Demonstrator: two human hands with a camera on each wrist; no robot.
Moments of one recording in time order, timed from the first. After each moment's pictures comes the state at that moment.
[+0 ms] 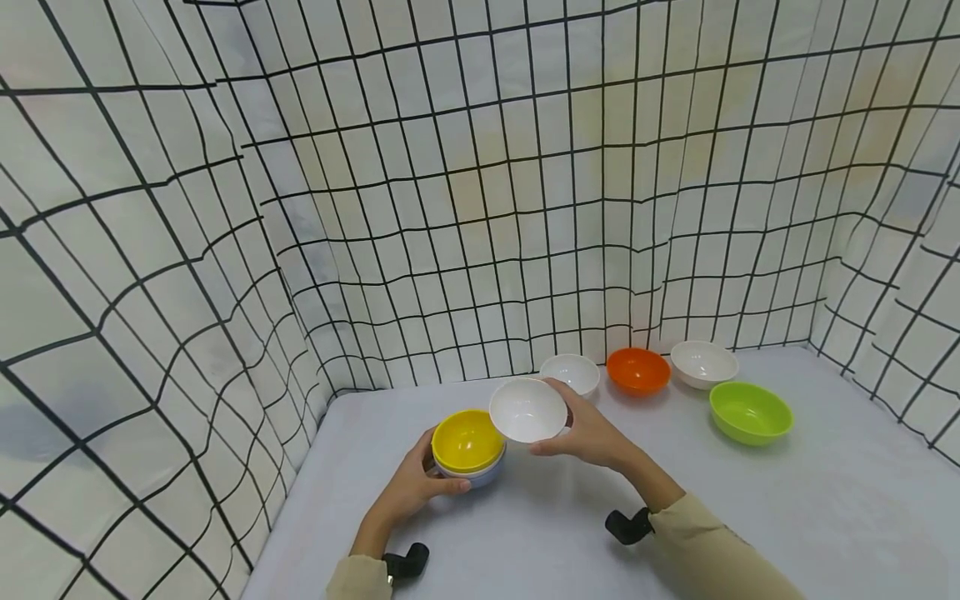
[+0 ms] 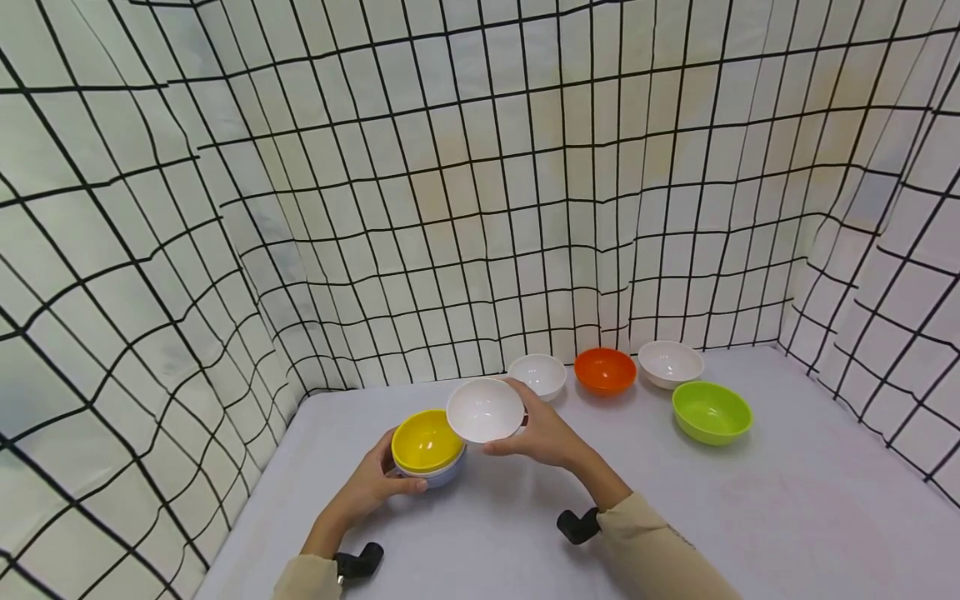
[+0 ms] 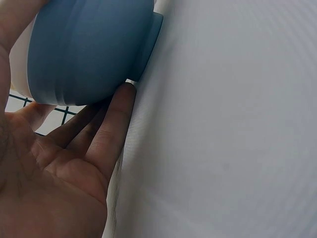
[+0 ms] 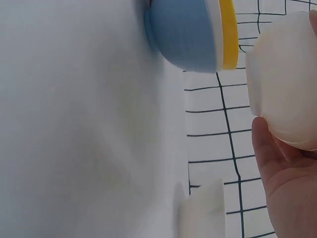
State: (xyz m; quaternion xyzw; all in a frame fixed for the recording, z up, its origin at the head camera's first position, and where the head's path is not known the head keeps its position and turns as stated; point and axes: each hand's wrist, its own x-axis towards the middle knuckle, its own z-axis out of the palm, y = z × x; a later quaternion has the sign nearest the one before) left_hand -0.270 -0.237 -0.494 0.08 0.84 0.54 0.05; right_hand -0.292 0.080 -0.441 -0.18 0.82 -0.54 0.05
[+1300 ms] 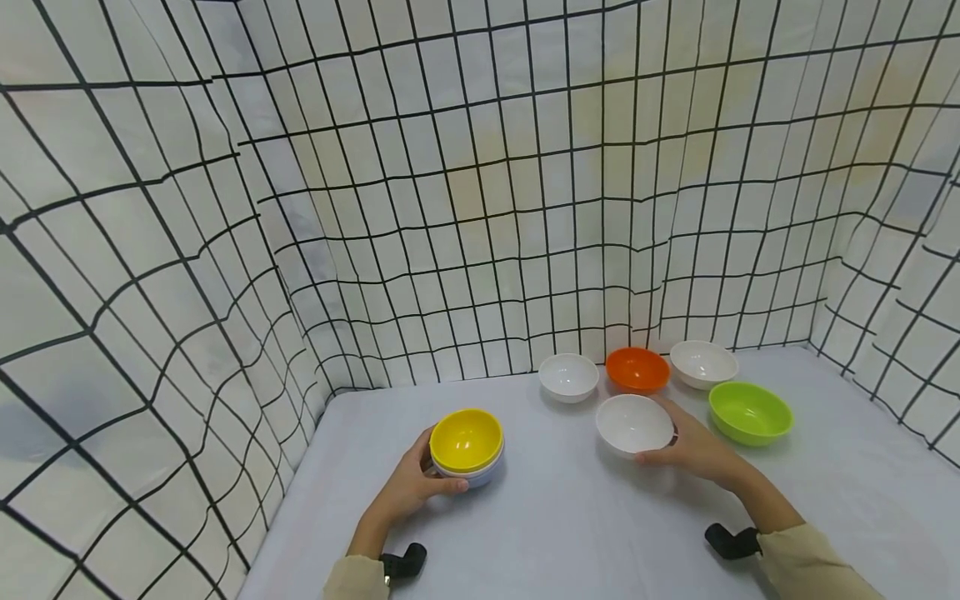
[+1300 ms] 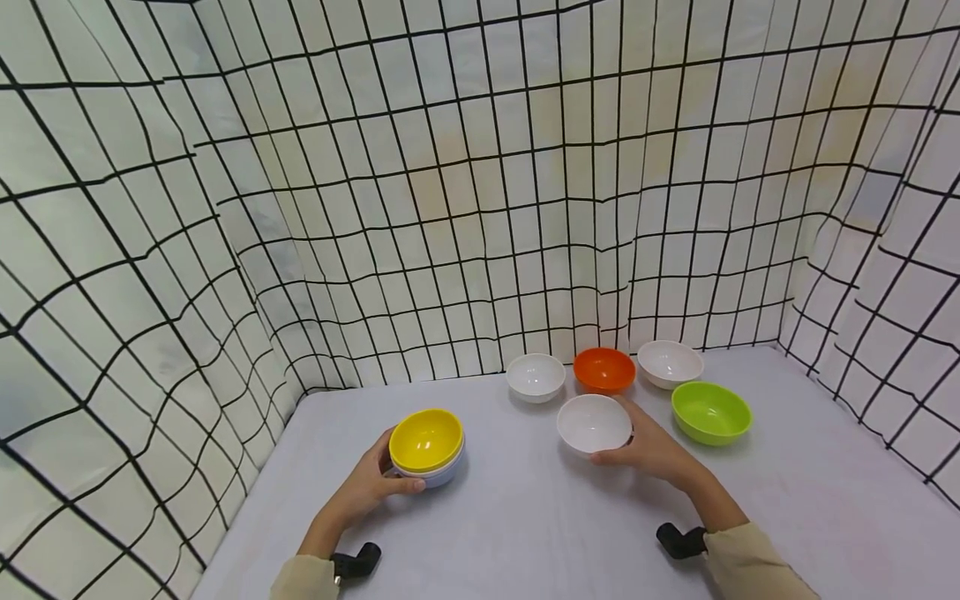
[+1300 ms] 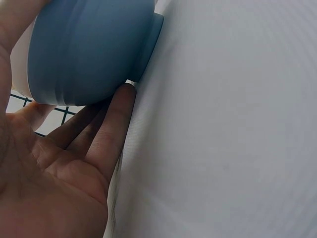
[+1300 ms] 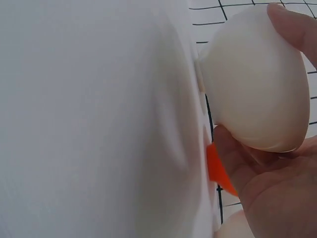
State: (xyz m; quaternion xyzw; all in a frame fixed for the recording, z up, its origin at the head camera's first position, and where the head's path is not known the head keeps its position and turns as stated) left_hand -0.270 -0.236 -0.492 0.08 0.83 0.54 0.05; right_hand -0.282 0.224 -0.472 -0.09 0.88 -0.45 0.08
